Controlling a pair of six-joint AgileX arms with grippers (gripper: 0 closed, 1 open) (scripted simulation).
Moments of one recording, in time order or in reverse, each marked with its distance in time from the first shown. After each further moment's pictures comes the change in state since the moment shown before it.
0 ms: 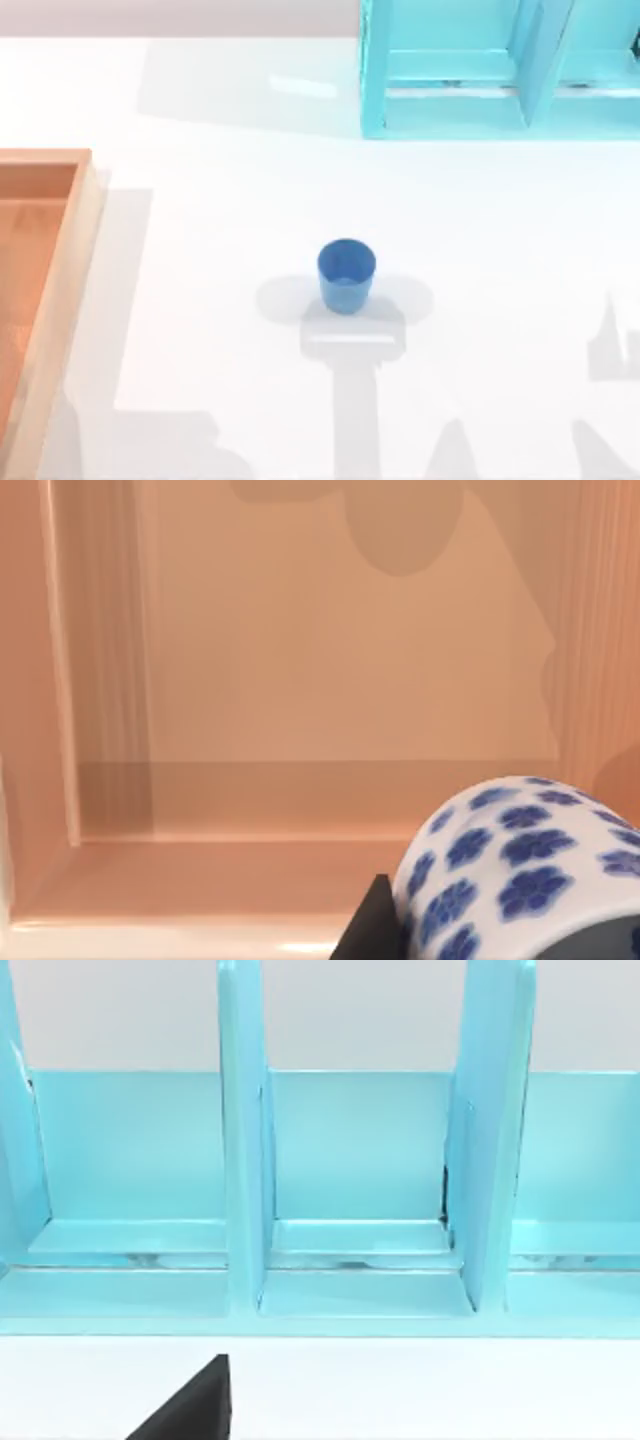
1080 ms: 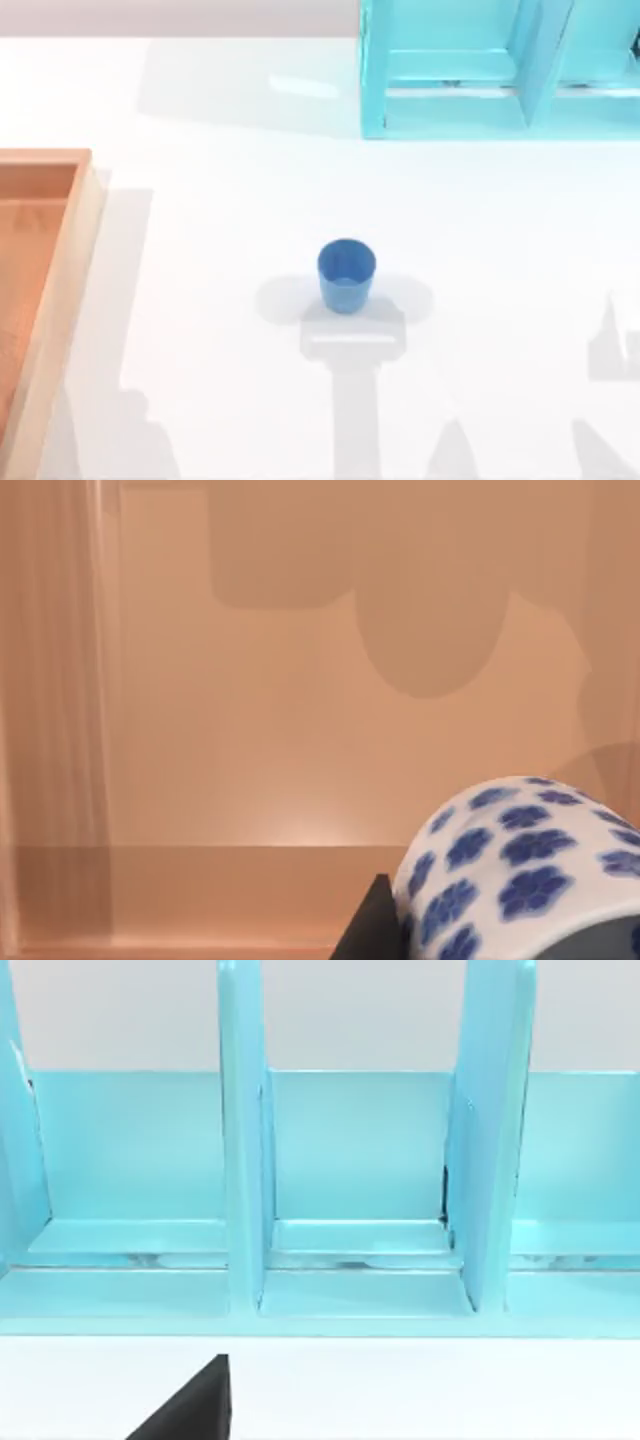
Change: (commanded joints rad) left arm -0.014 0.038 -0.229 0.268 -0.002 -0.013; right arm 0.000 0.000 0.000 0.000 0.000 0.000
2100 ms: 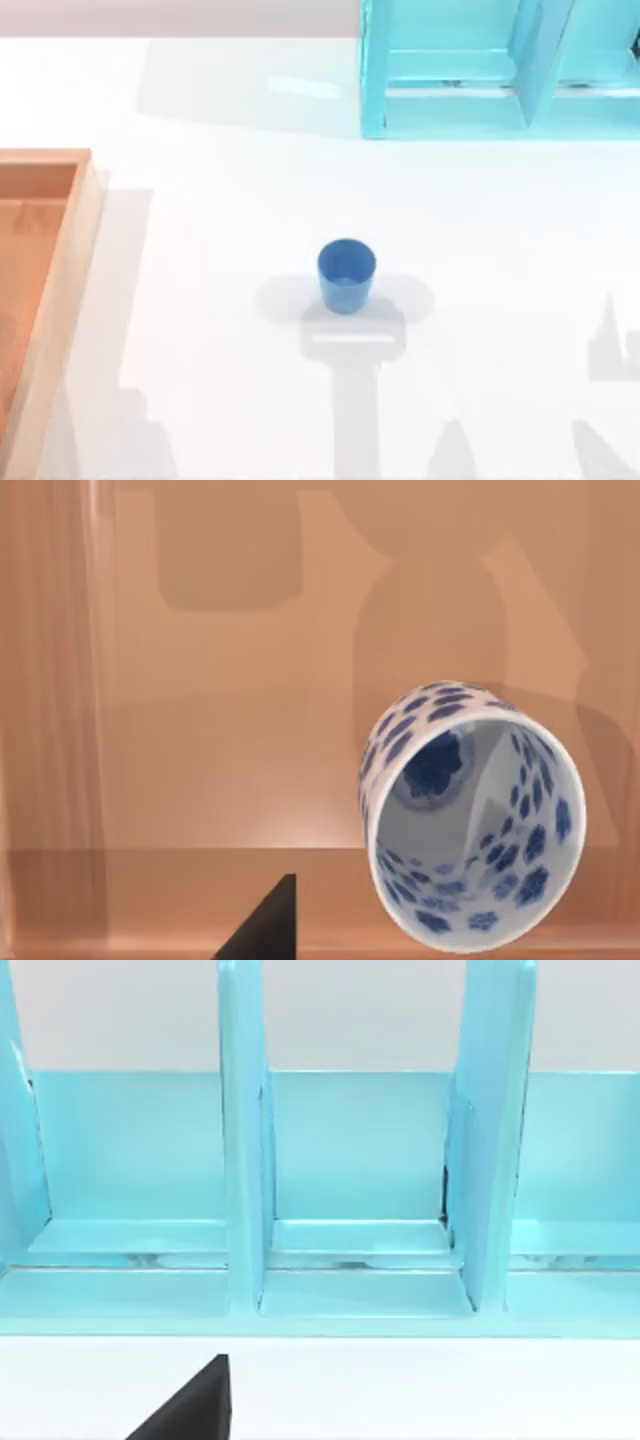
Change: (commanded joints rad) left arm 0.000 0.000 0.000 0.000 0.000 0.000; right arm 0.000 0.000 0.000 0.000 0.000 0.000
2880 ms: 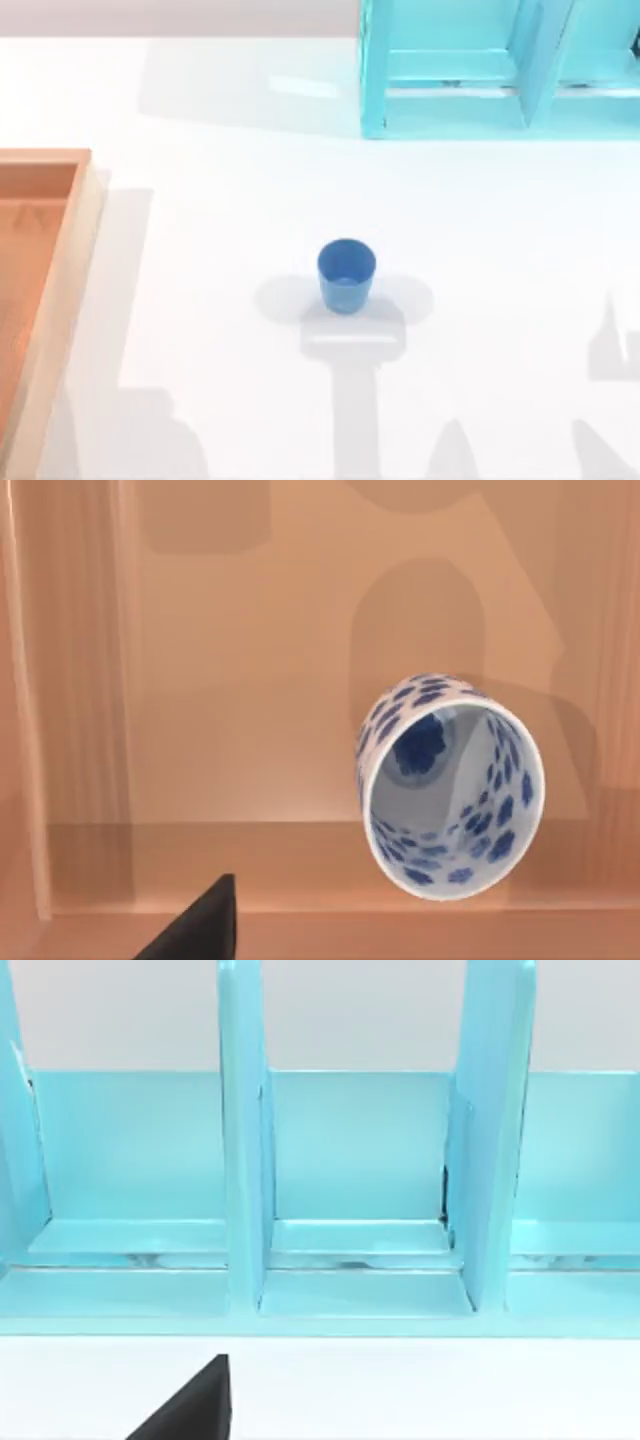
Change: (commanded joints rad) left arm 0.000 0.010 0.121 -0.119 0.002 0.003; right arm 0.000 0.000 0.000 0.000 0.000 0.000
